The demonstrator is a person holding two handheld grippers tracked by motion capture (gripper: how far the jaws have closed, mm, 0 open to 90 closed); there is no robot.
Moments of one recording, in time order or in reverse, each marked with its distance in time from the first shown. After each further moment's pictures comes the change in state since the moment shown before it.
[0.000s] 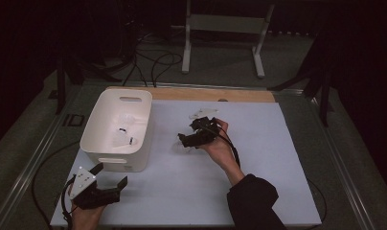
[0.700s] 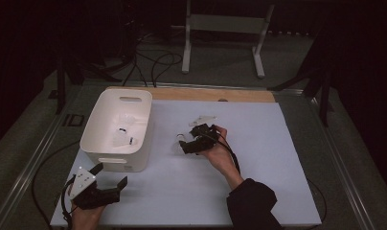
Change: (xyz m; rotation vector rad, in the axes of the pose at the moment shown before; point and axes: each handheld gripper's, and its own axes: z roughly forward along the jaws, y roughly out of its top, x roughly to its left) left arm 0.000 0.000 0.000 0.000 0.001 0.001; right arm 0.003 -0.023 0.014 0.053 0.001 -0.005
